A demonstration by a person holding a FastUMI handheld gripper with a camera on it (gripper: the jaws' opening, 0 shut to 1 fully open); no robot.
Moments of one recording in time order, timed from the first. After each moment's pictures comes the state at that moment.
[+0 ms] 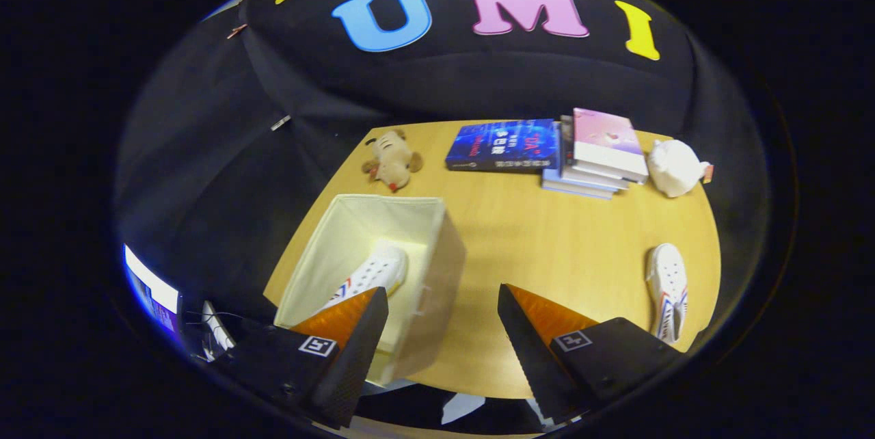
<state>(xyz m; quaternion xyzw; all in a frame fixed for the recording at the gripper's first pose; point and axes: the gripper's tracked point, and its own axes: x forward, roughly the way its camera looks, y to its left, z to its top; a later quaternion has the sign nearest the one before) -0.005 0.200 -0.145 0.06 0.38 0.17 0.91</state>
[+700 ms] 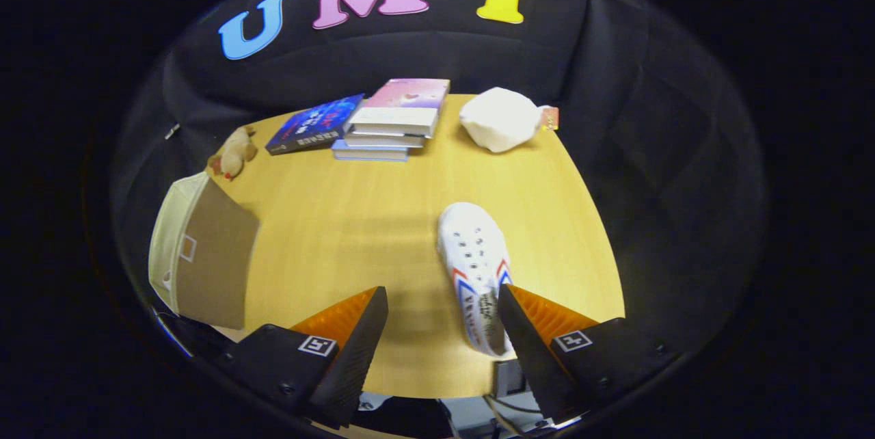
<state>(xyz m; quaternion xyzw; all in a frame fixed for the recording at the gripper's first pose) -0.005 -0.109 -0.251 0.01 0.42 -0.02 0.91</state>
